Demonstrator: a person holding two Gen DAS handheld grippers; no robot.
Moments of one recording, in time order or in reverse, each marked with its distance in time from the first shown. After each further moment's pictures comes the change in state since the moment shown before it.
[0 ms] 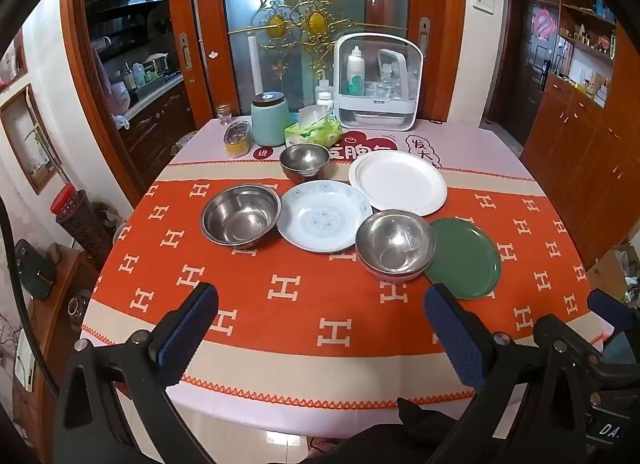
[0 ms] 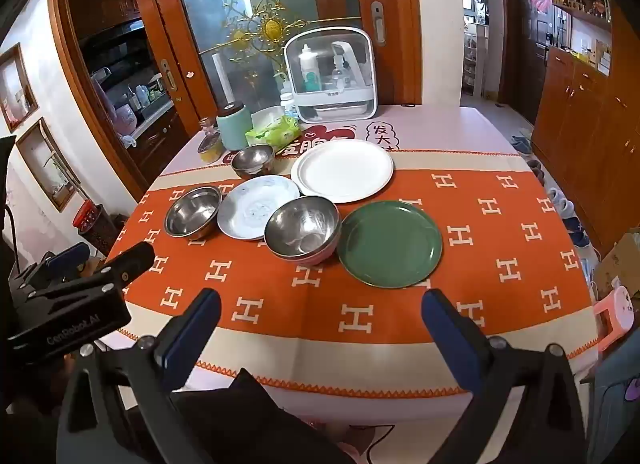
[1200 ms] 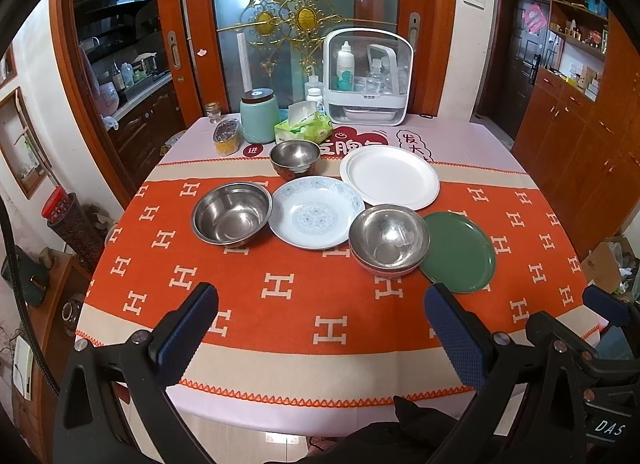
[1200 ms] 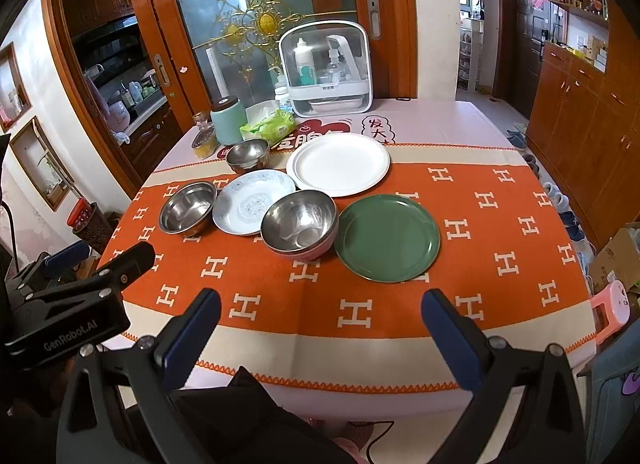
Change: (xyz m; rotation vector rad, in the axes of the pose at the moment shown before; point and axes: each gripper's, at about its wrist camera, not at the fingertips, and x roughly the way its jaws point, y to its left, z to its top) left arm 0.006 -0.008 0.000 0.013 0.010 -0.028; right arm 0.002 0.006 0.000 -0.001 0.017 -0.011
